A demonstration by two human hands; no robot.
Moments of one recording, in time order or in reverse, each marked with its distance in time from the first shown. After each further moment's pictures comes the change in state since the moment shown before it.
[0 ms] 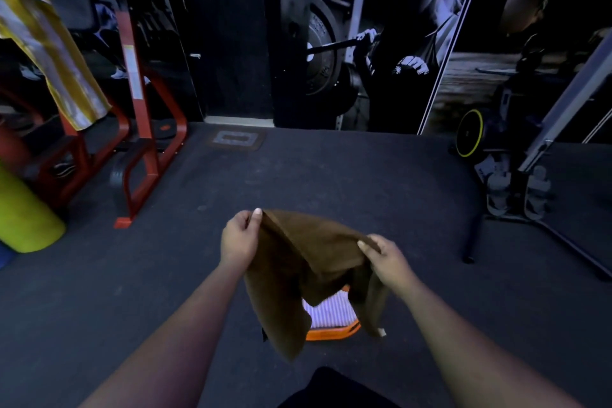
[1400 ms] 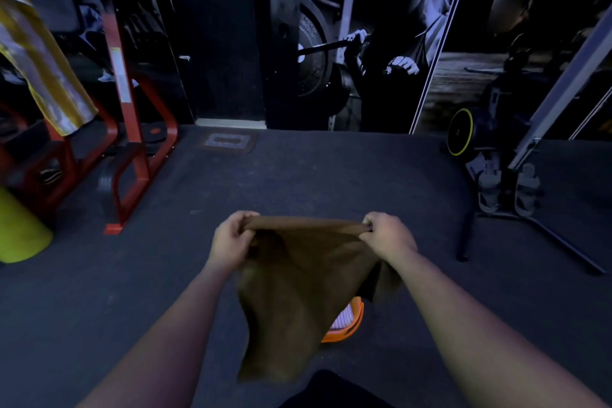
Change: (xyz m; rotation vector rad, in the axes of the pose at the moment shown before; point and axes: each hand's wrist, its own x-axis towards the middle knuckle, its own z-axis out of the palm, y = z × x) left_hand 0.014 -0.004 -0.011 -0.006 -0.210 0.157; right_hand 0.031 -0.066 -0.031 -0.740 0.008 0.092
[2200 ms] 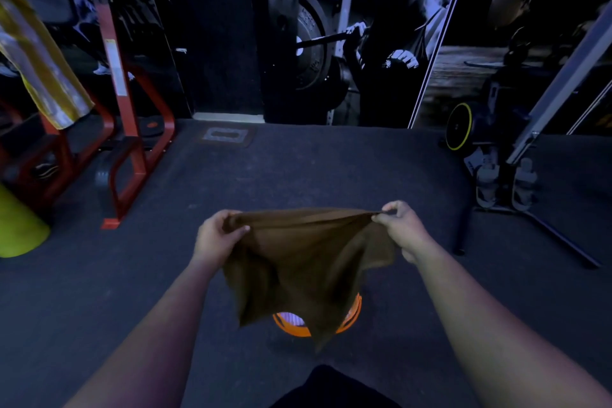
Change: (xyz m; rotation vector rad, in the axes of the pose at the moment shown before) left_hand 0.004 -0.021 -0.019 0.082 0.052 -0.033; right_hand 0.005 0.031 0.002 0.878 0.071 0.281
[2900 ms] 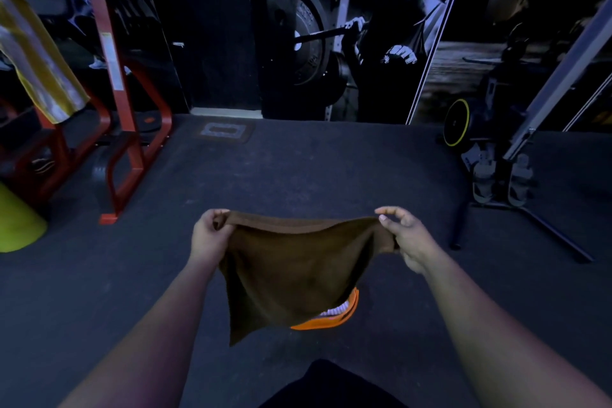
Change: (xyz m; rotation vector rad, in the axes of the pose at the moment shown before) left_hand -0.011 -0.012 0.003 -0.242 0.112 -0.185; right_hand -0.019 0.026 -0.015 0.287 -0.190 0.020
